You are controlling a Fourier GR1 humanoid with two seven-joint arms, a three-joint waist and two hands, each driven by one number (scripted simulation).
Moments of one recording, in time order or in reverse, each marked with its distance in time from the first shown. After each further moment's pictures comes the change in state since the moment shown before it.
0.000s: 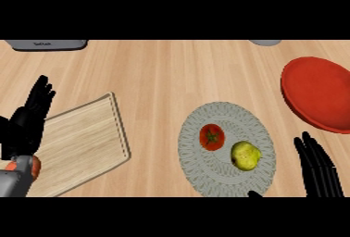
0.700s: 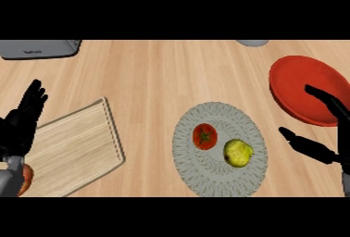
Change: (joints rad) left arm -0.001 0.041 0.020 0.104 0.026 -0.046 -0.044; right arm -0.387 -0.261 -0.354 0.499 -0.834 0.061 -0.463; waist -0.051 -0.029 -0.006
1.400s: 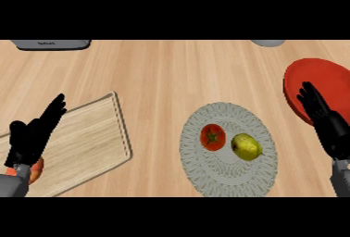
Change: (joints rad) left arm 0.022 0.031 -0.110 0.059 -0.010 -0.139 0.009; right arm -0.110 0.073 -0.095 0.368 -0.578 0.446 -0.148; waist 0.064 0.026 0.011
